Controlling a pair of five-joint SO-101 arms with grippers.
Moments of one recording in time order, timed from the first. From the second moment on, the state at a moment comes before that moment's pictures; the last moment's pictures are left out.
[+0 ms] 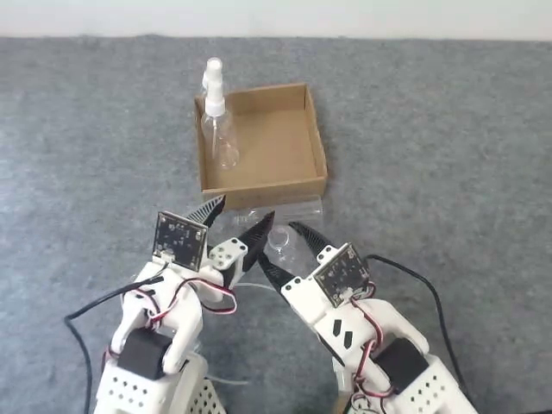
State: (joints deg) left arm 14.9 -96.9 85.8 46.0 3.5; right arm -44.2 -102.6 92.9 34.5 3.3
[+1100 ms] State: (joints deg) left arm 1.3 -96.1 76.5 54.1 5.8; right arm -33.1 -102.7 92.0 39.0 3.6
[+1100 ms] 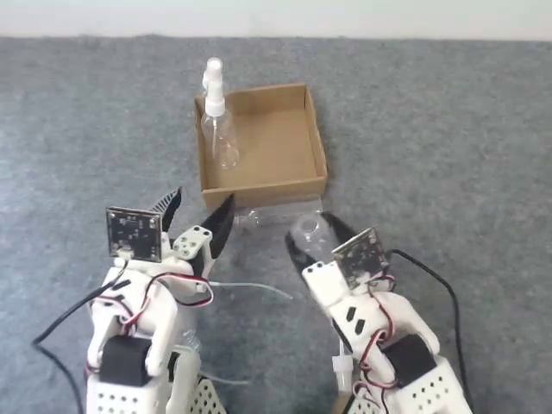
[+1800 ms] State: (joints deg) left arm 6.1 -96.8 67.6 68.5 4.2; right arm -19.5 -102.7 89.8 38.4 -2.4
